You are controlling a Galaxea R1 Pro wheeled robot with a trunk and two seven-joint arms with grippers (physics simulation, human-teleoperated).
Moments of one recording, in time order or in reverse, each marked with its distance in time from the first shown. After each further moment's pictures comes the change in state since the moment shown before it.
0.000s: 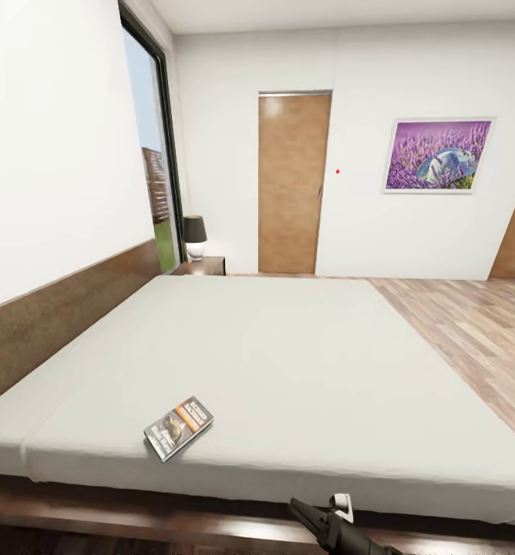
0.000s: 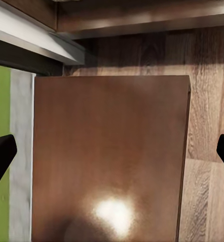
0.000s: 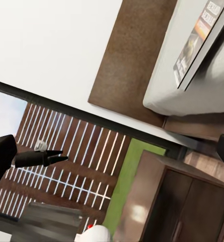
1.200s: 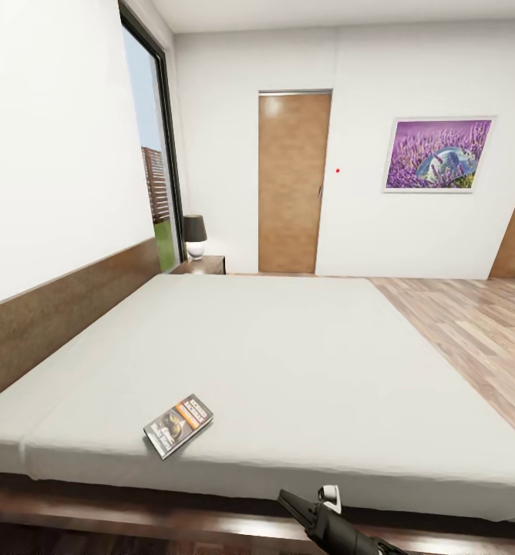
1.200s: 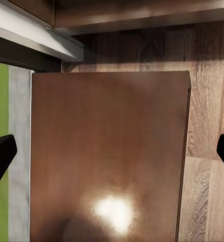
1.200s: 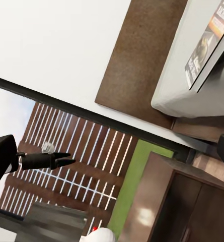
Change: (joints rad) left arm 0.000 0.000 0.000 0.000 0.000 0.010 0.000; right arm -0.023 0.041 -0.001 0.000 0.000 0.002 -0.007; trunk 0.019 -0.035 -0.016
